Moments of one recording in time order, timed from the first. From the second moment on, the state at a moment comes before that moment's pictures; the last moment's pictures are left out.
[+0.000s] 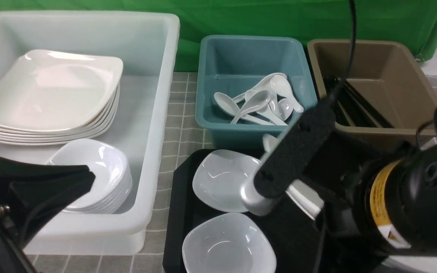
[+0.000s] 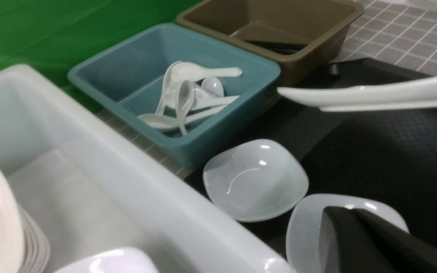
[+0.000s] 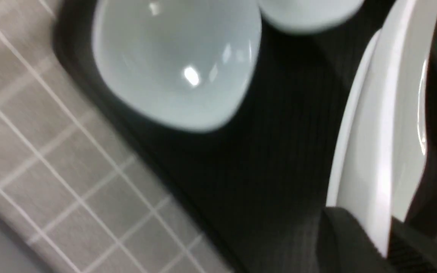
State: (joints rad) right arm 1.19 1.33 -1.29 -0.43 1.17 0.29; left arm -0.54 0.58 -0.68 -0.22 0.57 0.40
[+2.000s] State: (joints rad) right arm 0.92 2.50 -2.36 0.10 0.31 -1.30; left arm -0.54 0.20 -0.73 0.07 1.08 -0.11
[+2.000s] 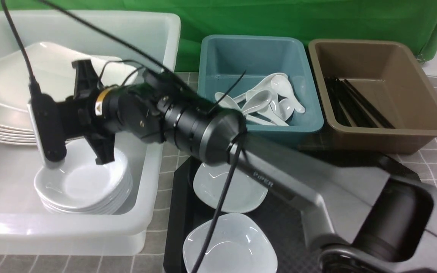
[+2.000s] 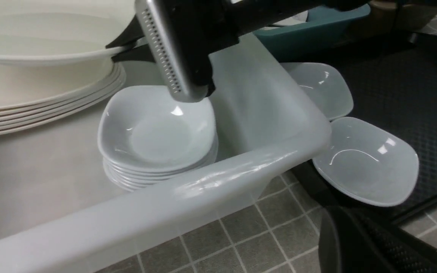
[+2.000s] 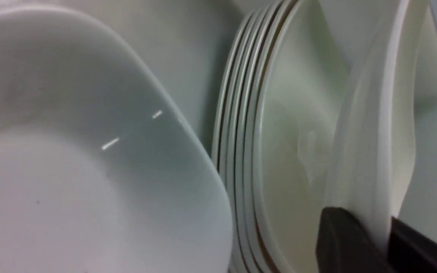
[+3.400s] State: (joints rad) right arm 0.87 2.47 -2.37 0.08 0.29 -0.78; left arm -0.54 0.20 -0.73 -0.07 1.02 -0.06
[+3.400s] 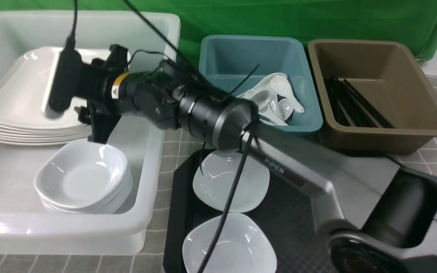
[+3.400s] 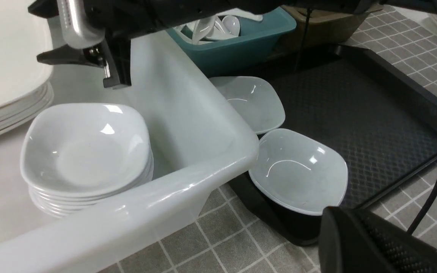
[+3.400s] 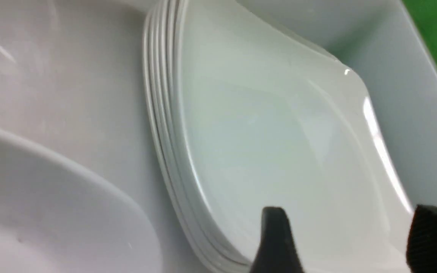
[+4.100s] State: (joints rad) right arm 0.85 2.06 -2.36 -0.01 1.17 -0.27; left arm -0.54 0.32 -0.73 -0.05 0.93 -0.03
